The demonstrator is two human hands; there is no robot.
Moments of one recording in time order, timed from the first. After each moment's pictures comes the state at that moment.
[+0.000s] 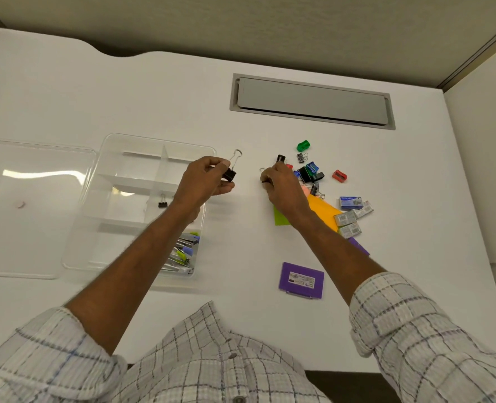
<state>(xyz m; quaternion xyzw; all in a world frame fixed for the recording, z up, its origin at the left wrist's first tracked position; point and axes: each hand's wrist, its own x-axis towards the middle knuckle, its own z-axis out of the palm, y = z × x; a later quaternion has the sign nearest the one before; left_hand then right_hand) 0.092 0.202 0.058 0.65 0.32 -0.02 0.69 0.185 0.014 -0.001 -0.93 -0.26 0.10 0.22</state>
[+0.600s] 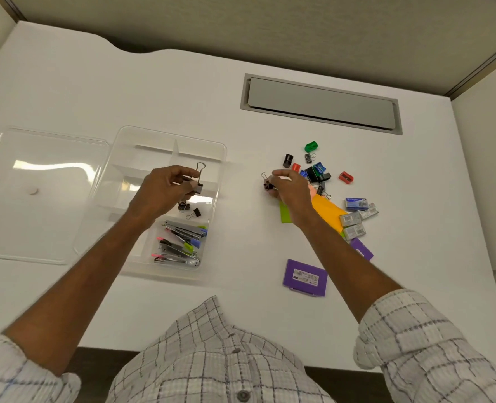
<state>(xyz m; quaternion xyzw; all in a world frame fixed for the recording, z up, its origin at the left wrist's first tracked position) 0.021 0.272 0.056 0.76 0.26 -0.03 0.60 0.163 0.022 0.011 -0.77 0.09 0.23 0.60</state>
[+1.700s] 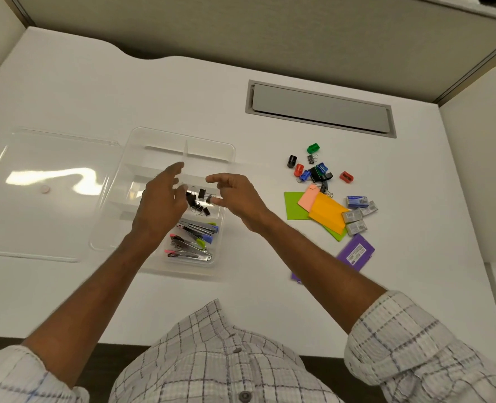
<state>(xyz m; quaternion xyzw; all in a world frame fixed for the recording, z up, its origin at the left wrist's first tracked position) -0.017 0.276 0.041 0.87 0.23 0.10 0.42 0.075 0.119 0.066 -0.77 -0.09 0.35 0.53</state>
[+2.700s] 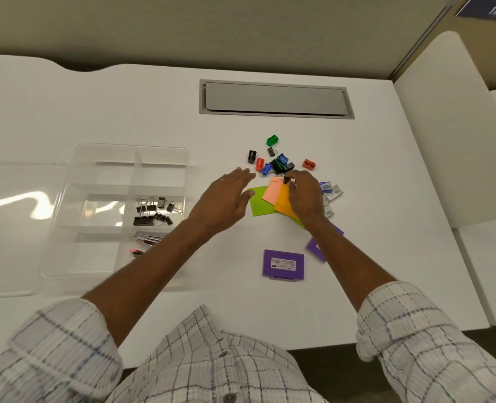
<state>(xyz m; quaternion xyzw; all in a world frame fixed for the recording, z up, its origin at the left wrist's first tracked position) 0.076 0.124 0.055 0.95 -0.06 -0.03 0.30 0.164 -0.079 0.007 -0.97 -0.04 0.04 0.25</state>
